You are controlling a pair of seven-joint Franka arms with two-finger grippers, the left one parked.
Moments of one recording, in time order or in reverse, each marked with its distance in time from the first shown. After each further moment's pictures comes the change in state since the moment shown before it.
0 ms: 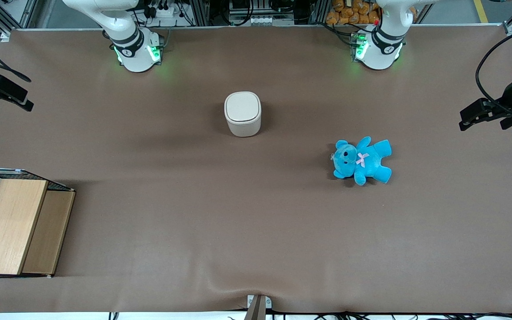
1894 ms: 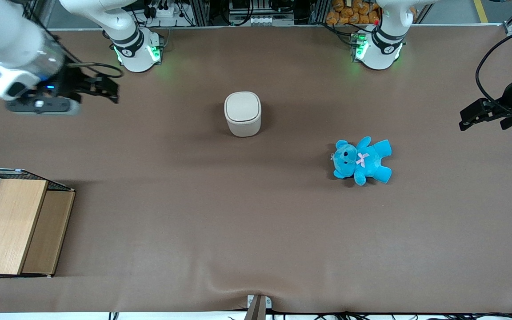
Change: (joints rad) arm 0.338 0.073 0.024 0.003 0.042 -0.066 0.267
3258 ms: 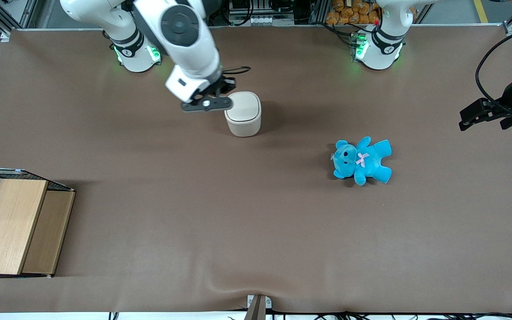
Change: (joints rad) arm 0.439 0.176 0.012 -0.161 0.105 0.335 0.298
